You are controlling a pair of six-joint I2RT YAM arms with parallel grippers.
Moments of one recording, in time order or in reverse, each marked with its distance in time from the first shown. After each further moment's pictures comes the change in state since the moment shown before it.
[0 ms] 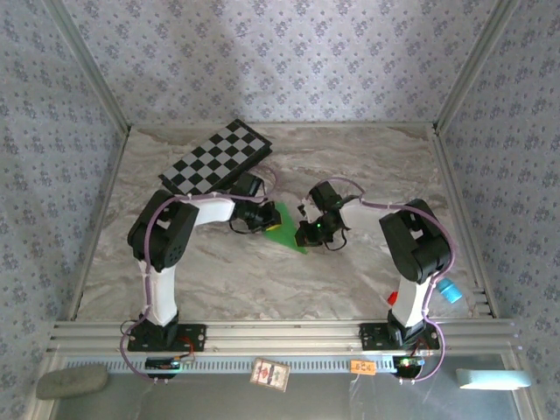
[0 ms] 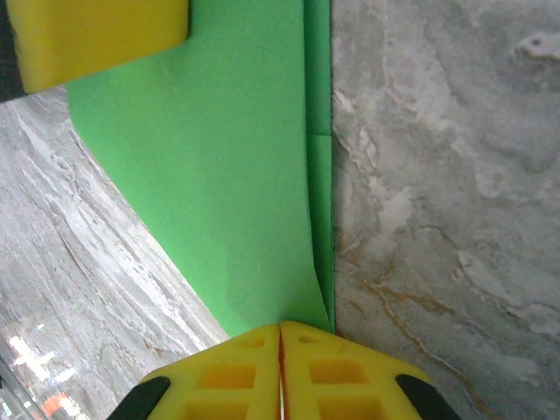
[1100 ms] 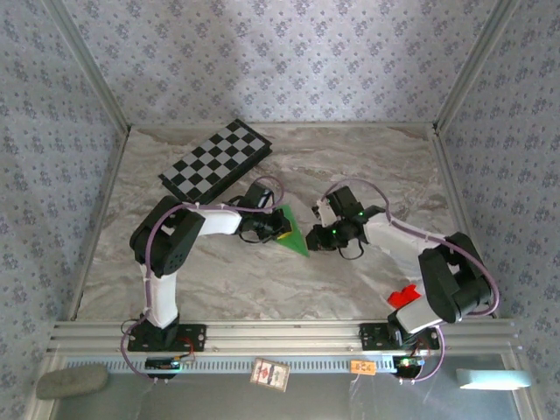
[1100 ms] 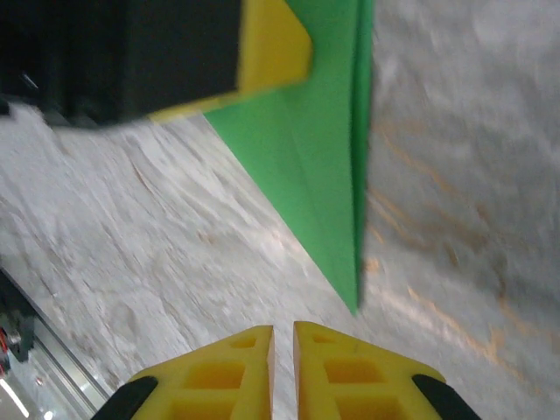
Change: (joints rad) left arm -0.109 -0.033 -0.104 0.181 -0.023 -0.247; right arm -0.011 -0.316 -0.151 -0.017 0.019 0.034
